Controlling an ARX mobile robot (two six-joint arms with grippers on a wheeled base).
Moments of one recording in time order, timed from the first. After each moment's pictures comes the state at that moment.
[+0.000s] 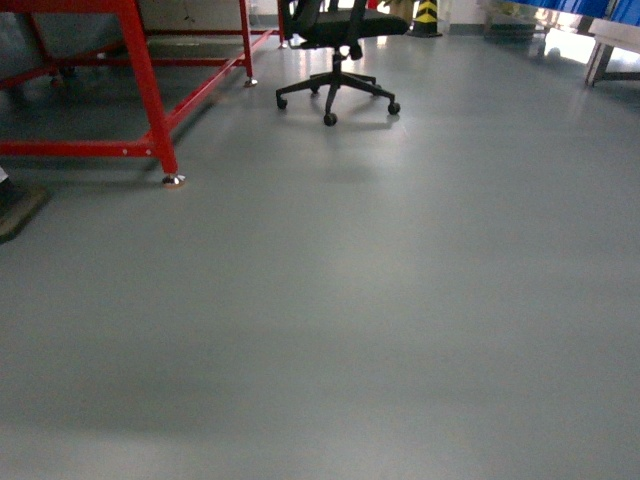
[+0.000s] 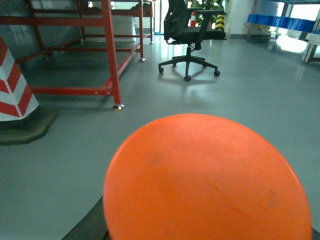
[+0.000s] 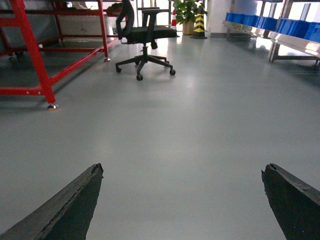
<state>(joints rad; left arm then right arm) 0.00 0.01 0.01 -0.01 0.00 0.00 0.00 0.00 0.01 -0.01 0.00 0.00</state>
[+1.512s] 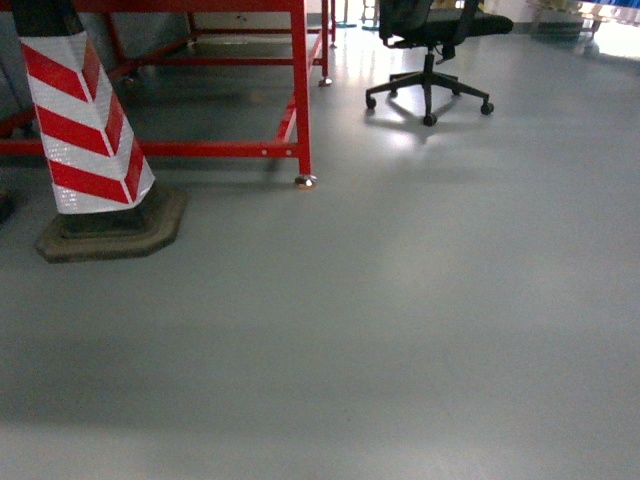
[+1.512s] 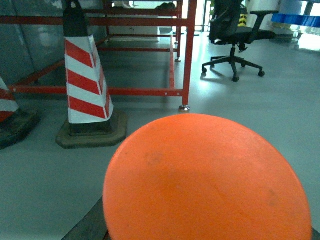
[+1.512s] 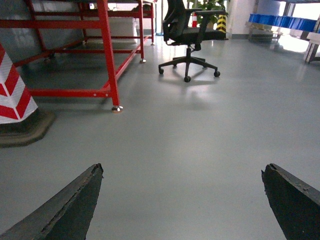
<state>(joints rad) 0.00 0.01 0.01 -0.01 0.00 0.00 0.00 0.00 0.01 0.00 0.00 0.00</state>
